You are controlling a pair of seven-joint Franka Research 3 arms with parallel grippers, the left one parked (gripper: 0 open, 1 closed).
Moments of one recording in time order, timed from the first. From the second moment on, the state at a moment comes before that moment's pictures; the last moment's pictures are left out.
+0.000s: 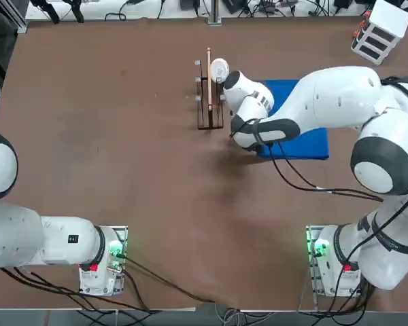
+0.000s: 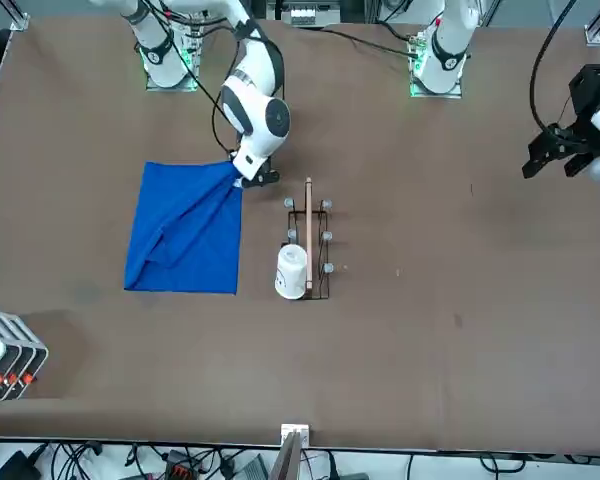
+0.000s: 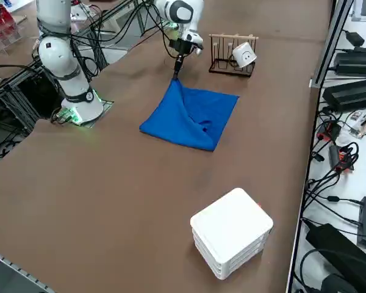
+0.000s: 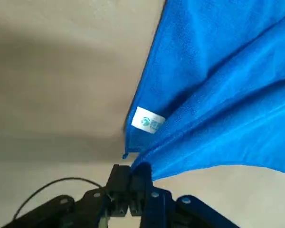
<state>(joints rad) 0.79 0.44 0.04 -1.99 -0.17 1.94 0.65</state>
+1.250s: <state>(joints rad) 0.74 0.43 0.00 -1.81 -0.14 1.79 0.71</state>
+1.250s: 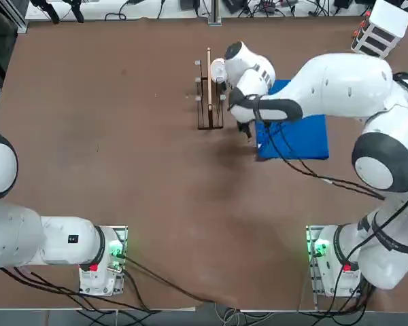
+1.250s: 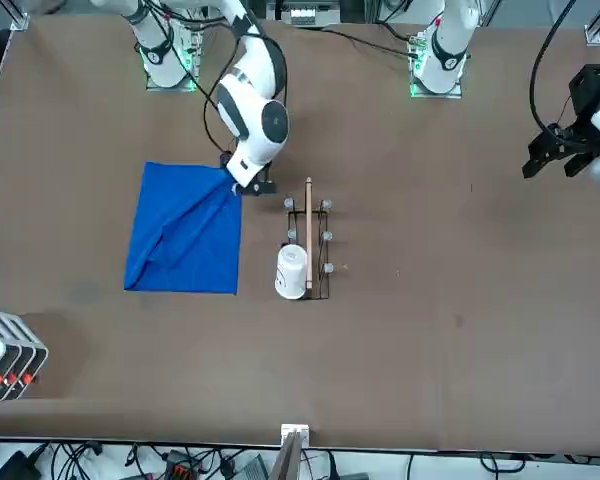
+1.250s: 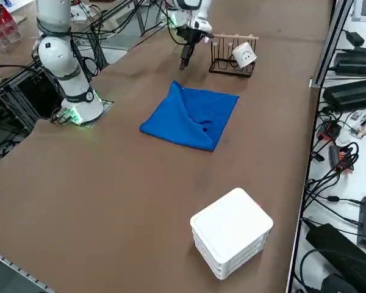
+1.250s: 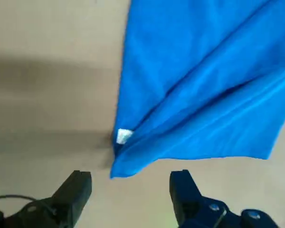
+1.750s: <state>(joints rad) 0.59 0.42 0.00 -1.72 -0.14 1.70 0.73</state>
